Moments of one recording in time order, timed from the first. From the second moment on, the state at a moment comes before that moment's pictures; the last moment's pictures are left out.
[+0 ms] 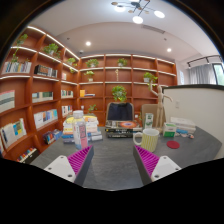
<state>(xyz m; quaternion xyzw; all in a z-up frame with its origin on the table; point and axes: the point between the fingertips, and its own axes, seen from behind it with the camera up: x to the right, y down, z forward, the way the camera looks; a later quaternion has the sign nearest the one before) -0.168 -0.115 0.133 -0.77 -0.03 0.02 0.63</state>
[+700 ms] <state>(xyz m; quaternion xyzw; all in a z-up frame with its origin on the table) -0.321 0.029 0.102 -0.75 -0.01 0.07 0.66</state>
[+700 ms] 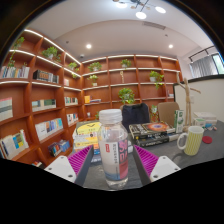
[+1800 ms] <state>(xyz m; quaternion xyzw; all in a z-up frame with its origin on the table) -0.135 0.094 0.174 -0.55 0.42 0.44 0.57</state>
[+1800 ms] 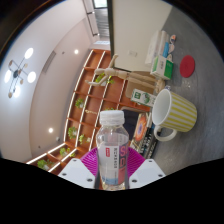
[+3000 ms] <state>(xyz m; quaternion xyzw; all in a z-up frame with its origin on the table) -0.041 0.089 0.230 -0.62 0.37 0.27 0.64</state>
